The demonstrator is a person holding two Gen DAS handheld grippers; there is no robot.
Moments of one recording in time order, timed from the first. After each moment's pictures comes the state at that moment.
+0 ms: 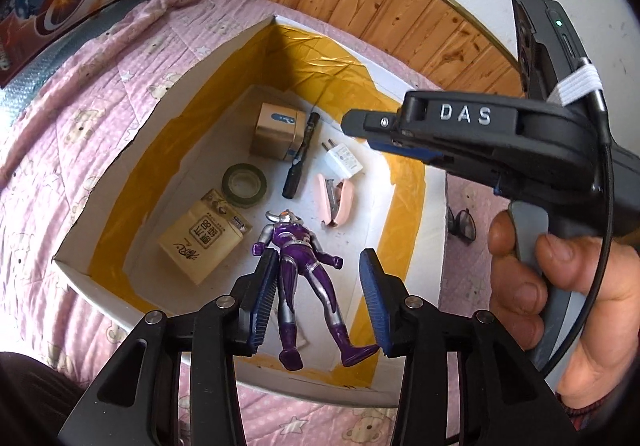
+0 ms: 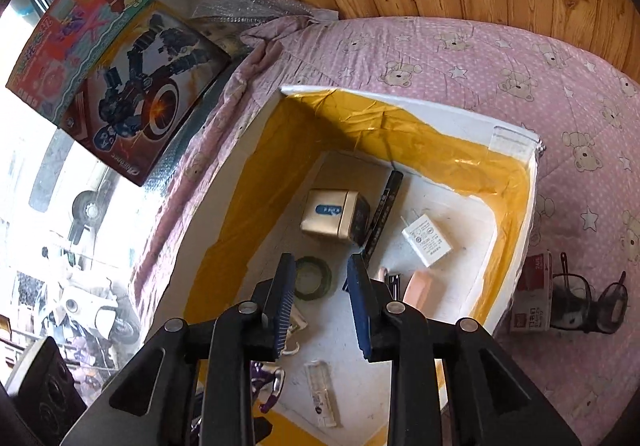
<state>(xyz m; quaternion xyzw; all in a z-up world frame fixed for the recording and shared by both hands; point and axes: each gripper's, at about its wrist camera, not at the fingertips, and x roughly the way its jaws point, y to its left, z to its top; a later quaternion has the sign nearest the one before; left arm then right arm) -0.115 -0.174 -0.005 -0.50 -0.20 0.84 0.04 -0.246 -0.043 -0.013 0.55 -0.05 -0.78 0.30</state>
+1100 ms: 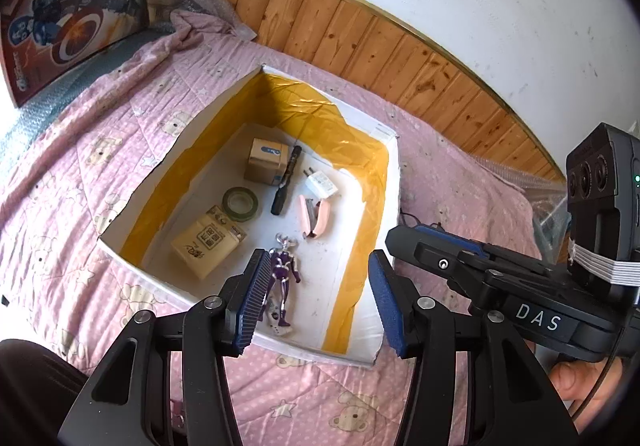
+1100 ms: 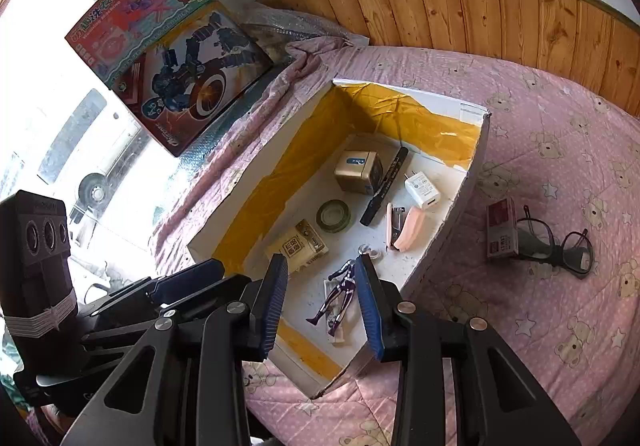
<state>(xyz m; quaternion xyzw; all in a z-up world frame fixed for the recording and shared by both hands) -0.064 -0.166 0.043 -0.44 -0.19 0.88 0.05 -0.133 0.008 0.037 0.49 -0.02 -0.81 0.33</state>
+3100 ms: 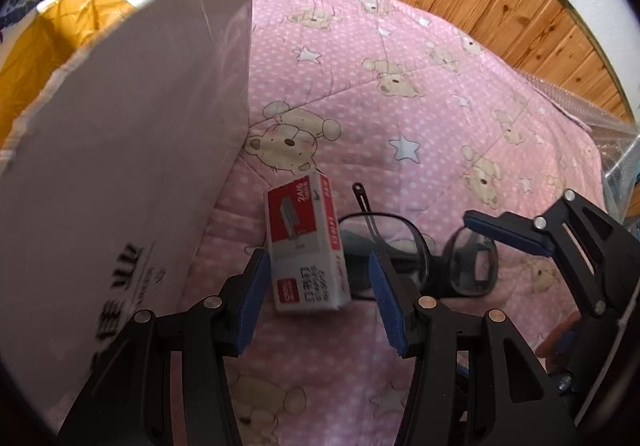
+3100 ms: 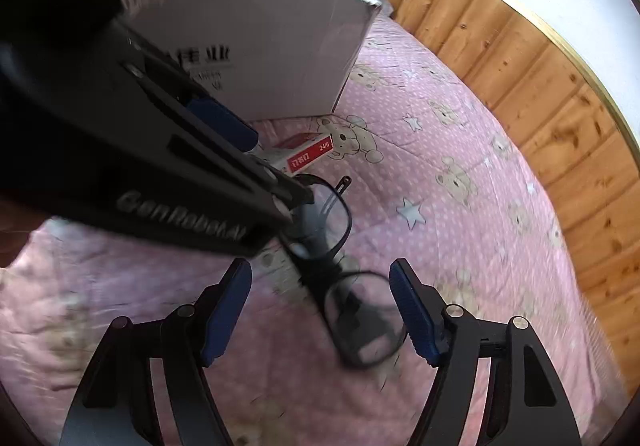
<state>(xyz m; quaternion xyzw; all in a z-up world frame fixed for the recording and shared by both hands) -0.255 0.023 -0.105 -0.54 -0.11 0.83 0.03 -0.231 0.135 -0.106 0.35 0.38 -0.76 0.40</state>
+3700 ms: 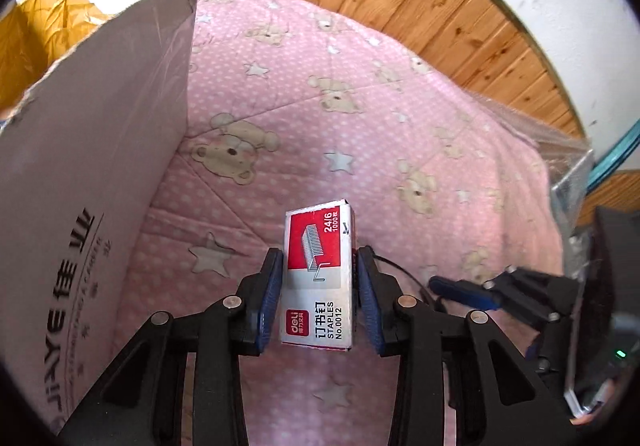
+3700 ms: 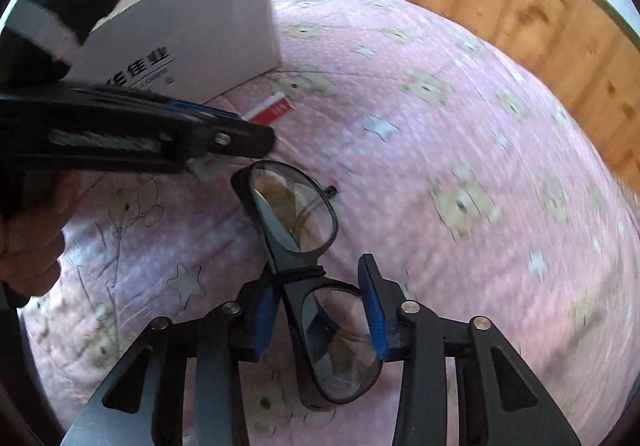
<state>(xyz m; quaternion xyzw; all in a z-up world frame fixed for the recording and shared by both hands) -0.243 0.027 -0.090 -0.51 -0.18 0.84 0.11 -0.256 0.204 -0.102 0.49 0.21 -0.78 0.34</state>
